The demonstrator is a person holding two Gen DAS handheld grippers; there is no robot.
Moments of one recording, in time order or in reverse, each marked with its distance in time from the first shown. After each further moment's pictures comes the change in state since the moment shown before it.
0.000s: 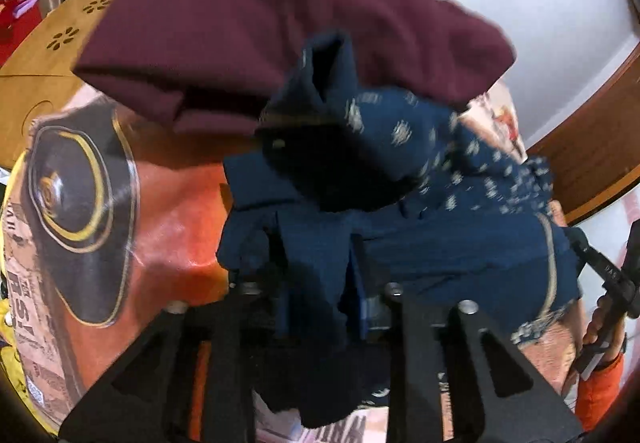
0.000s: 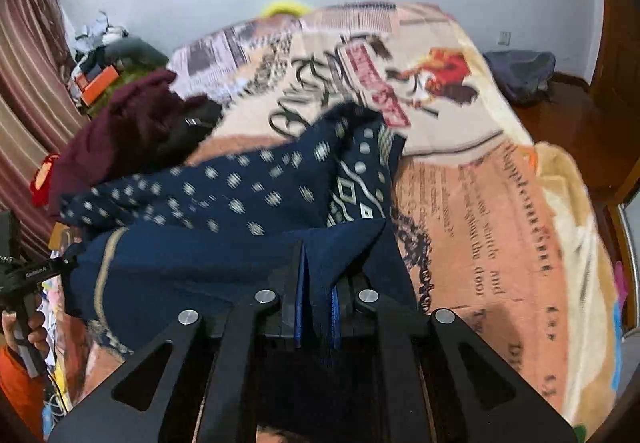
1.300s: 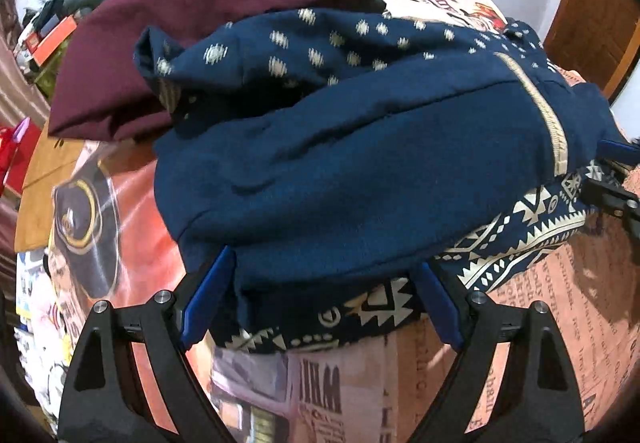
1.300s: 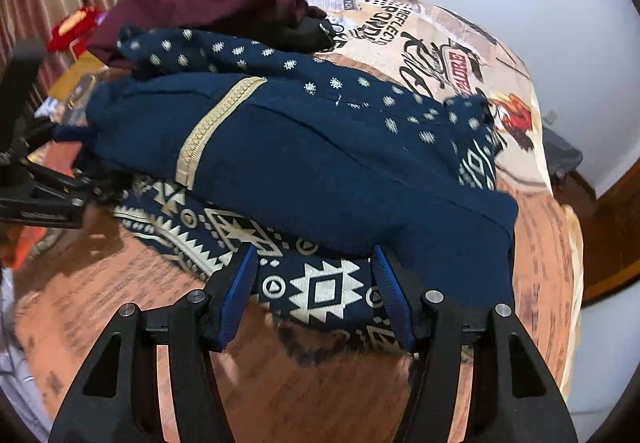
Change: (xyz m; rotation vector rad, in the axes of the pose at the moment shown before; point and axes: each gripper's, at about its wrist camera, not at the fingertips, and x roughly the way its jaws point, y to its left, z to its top) left arm 0.000 -0.094 -0.055 0.388 0.030 0.220; right arm 0.007 0.120 -0.061 -0.474 0.119 -0.108
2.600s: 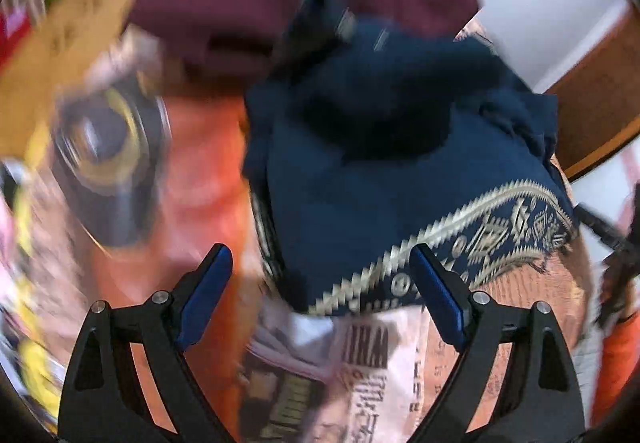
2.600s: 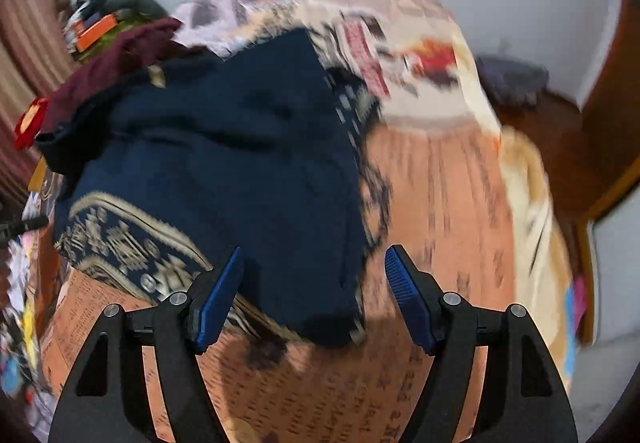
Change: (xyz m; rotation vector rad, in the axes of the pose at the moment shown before) left arm -0.003 0.107 -0.025 -0.338 0.075 -0.282; right arm -0.021 -0.116 -0.034 0.376 0.013 0.032
